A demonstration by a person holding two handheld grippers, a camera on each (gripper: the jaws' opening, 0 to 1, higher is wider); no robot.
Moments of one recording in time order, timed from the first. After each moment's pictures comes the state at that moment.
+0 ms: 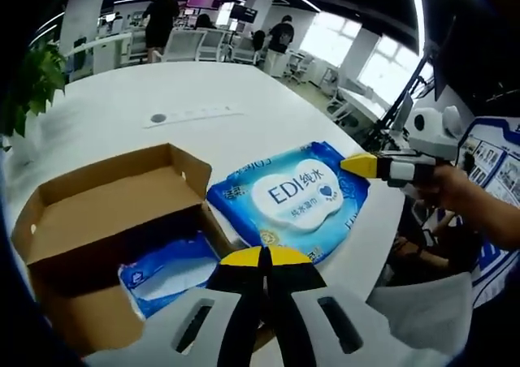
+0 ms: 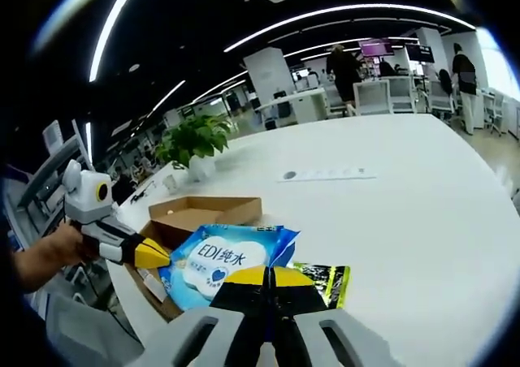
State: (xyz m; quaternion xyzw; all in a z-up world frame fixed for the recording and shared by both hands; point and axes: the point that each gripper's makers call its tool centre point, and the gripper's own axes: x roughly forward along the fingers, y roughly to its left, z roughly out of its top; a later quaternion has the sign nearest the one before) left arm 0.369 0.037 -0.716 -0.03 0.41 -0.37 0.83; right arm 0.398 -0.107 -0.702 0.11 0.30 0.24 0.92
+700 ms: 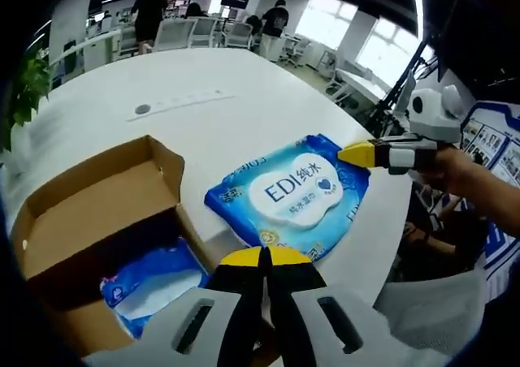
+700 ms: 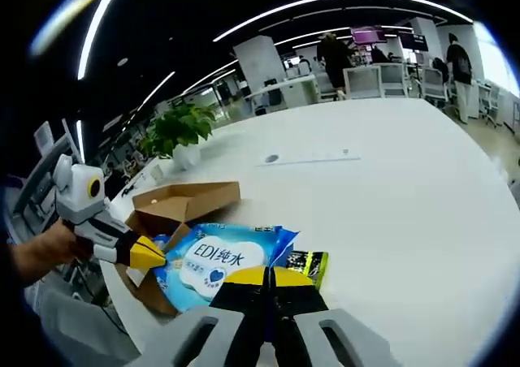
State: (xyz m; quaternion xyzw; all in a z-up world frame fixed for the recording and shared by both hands) left arm 0.378 0.009 -0.750 0.02 0.44 -0.38 0.81; right arm 0.409 -0.134 -0.738 0.11 0.34 0.22 0.91
